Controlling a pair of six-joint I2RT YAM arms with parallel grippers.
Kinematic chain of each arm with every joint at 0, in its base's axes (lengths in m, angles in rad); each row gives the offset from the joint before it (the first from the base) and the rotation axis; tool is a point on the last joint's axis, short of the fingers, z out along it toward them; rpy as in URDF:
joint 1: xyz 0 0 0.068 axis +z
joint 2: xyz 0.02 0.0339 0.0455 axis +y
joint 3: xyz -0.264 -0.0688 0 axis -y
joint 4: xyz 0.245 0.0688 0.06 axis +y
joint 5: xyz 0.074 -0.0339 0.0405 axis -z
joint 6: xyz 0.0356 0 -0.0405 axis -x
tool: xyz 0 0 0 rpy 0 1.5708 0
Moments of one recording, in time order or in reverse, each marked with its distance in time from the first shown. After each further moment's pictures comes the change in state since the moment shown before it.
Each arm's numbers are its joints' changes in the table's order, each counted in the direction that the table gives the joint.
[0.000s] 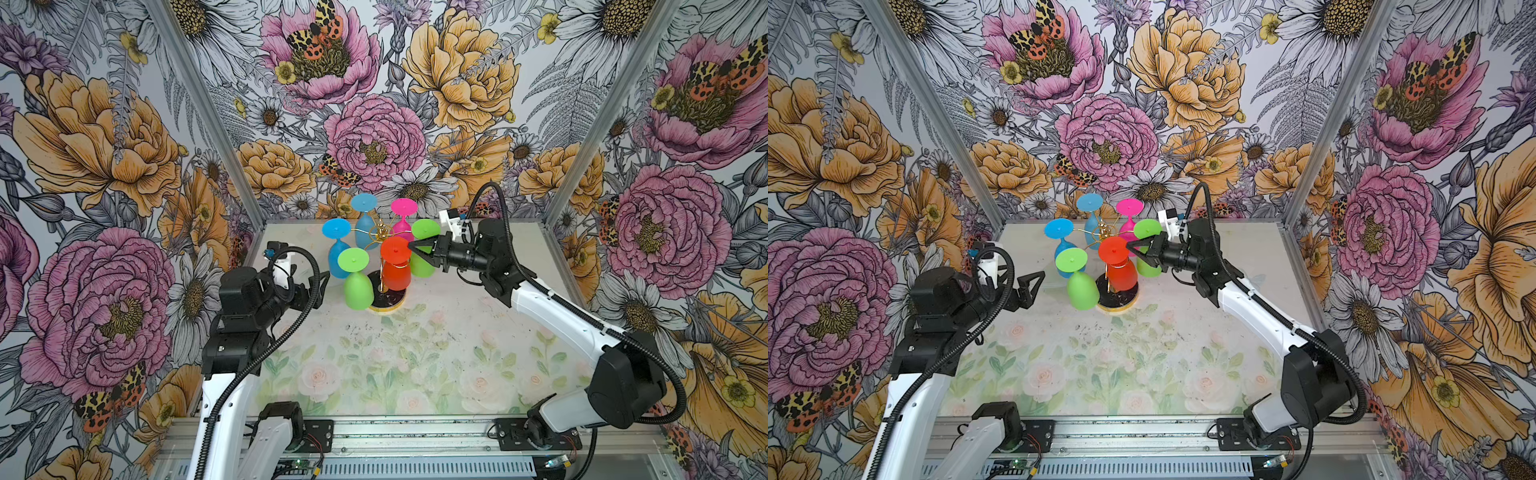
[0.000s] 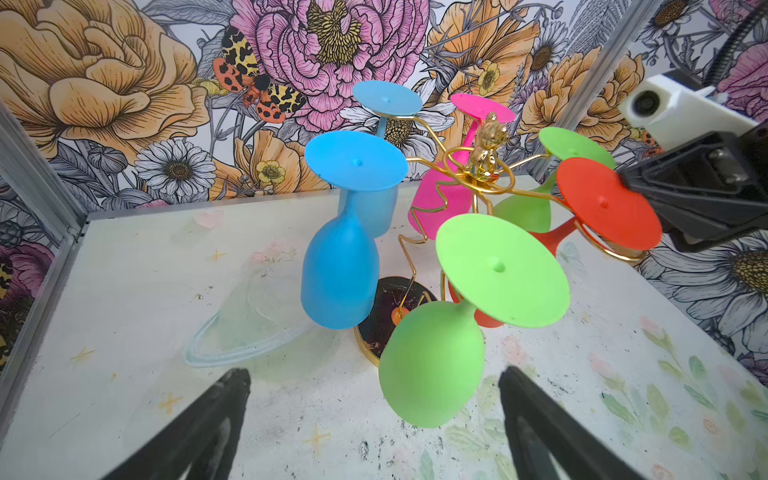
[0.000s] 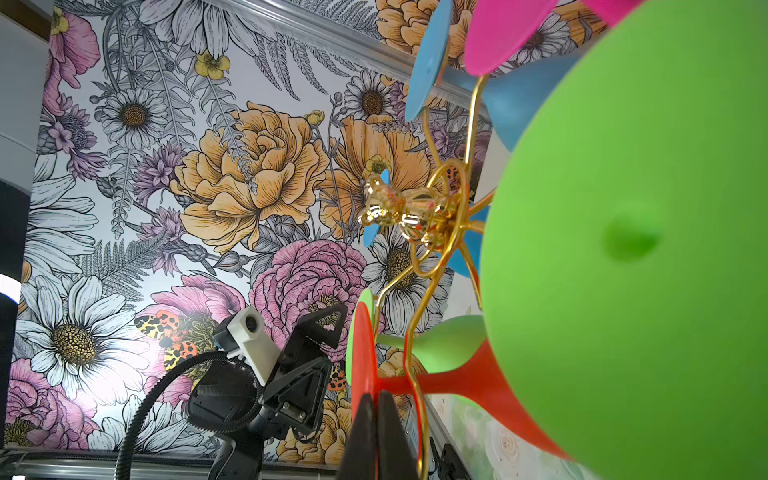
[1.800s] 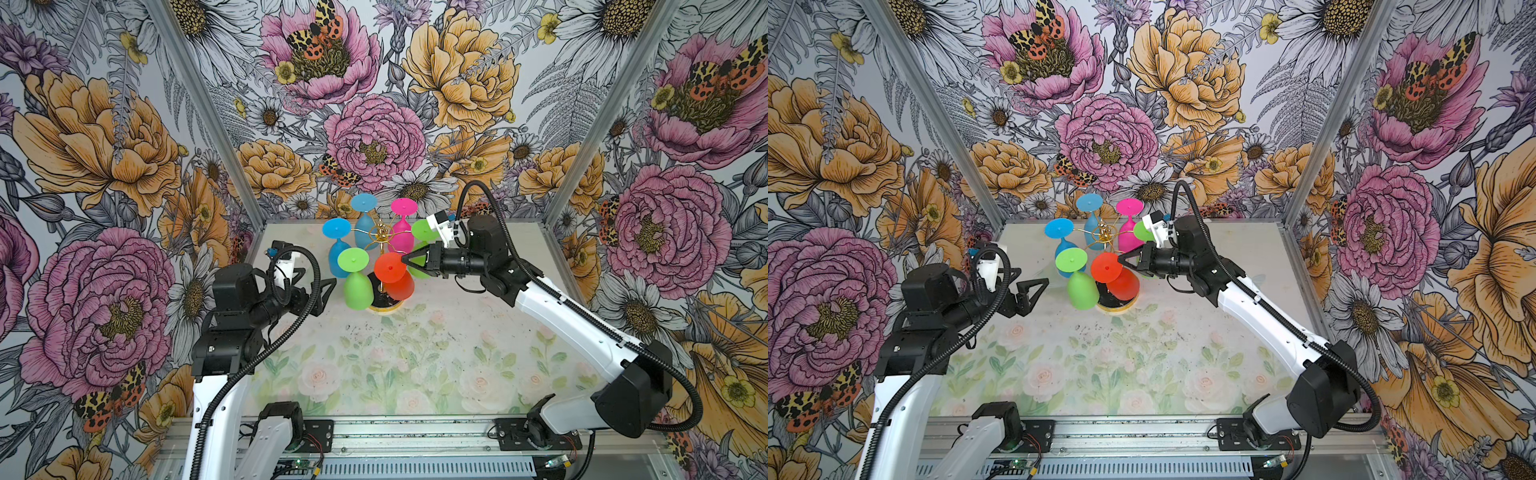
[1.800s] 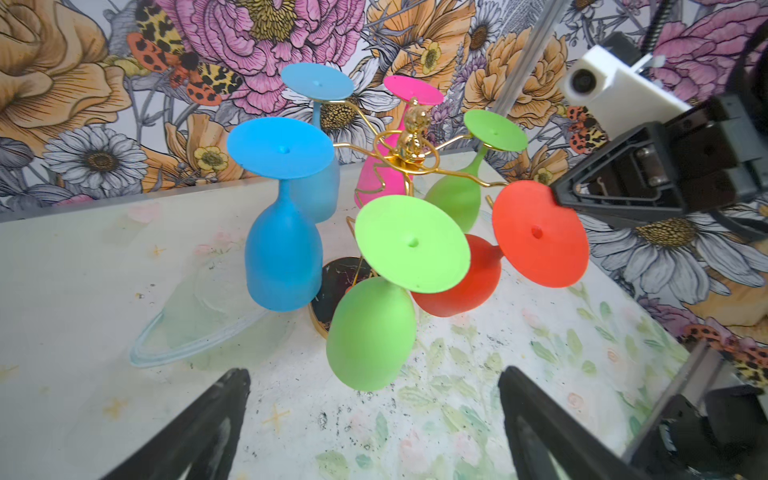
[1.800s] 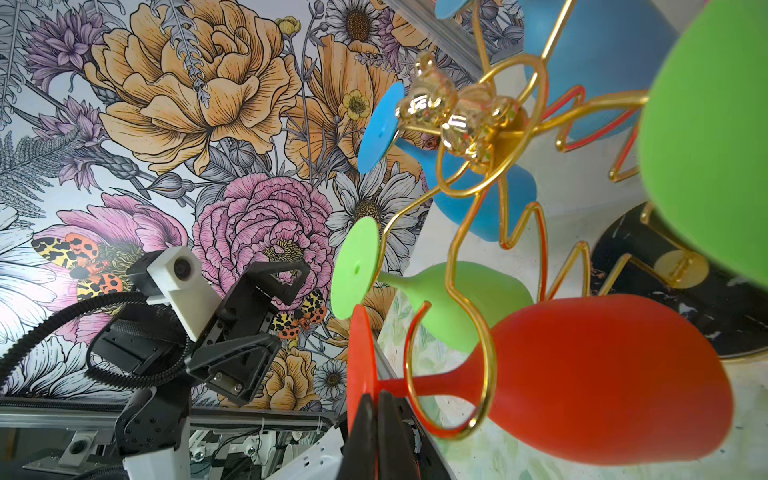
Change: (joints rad) left arm 0.000 0.021 0.122 0.186 0.190 -0.016; right arm 0.095 -0.068 0.113 0.399 0.041 0.315
